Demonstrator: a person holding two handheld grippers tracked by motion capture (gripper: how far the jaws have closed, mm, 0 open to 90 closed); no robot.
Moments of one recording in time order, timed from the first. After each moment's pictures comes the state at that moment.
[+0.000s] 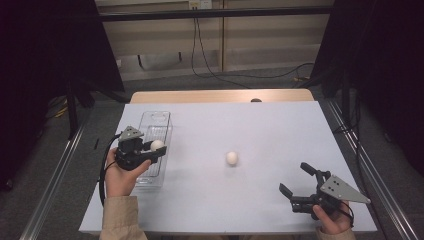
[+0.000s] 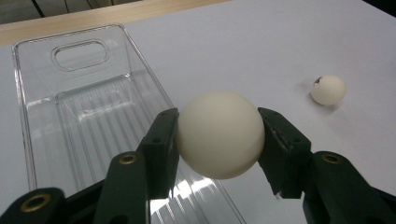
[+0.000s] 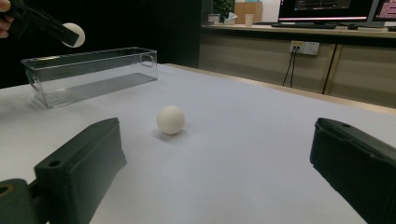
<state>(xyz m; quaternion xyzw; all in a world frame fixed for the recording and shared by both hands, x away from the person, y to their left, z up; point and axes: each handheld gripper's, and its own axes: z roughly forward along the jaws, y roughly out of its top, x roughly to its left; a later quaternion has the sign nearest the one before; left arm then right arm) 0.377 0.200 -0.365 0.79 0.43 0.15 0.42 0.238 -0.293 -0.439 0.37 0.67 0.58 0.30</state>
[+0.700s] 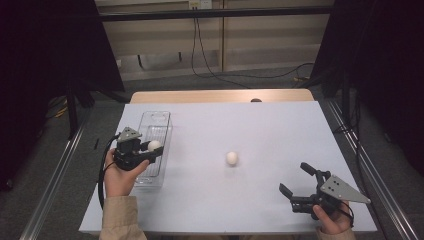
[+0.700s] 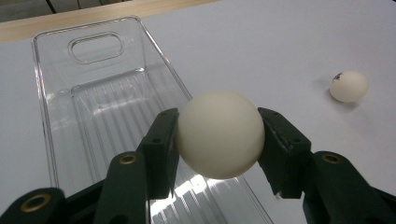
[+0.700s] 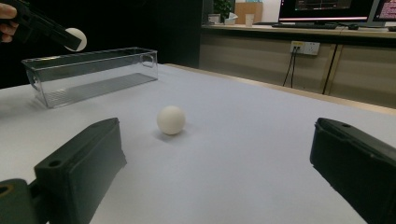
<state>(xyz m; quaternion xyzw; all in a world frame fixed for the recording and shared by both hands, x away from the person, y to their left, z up) 0.380 0.206 -0.373 0.78 0.44 0.16 0.41 0.238 -0.293 -0.439 0.37 0.67 0.58 0.30</state>
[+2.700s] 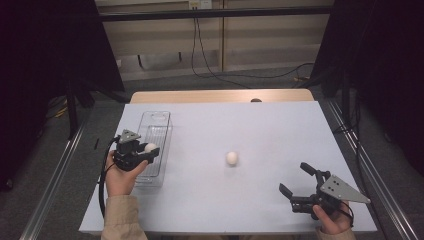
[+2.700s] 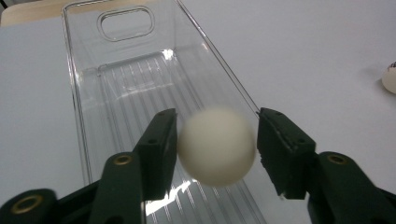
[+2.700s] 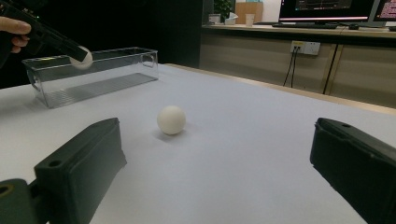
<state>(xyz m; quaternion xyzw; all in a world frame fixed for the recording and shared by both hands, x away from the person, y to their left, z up) 0.388 0.215 -0.392 0.78 0.46 0.18 0.38 0.238 -0.293 -0.439 0.37 0.67 0.58 0.30</state>
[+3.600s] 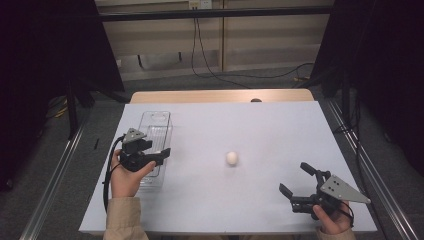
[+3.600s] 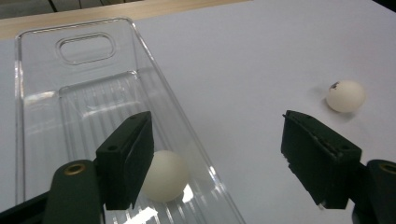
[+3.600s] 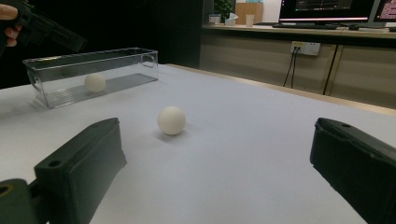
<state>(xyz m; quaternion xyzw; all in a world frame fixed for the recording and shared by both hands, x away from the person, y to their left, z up) 0.378 0.192 -0.377 0.78 0.44 0.16 0.42 0.238 -0.293 -0.439 0.36 0.67 0.58 0.30</state>
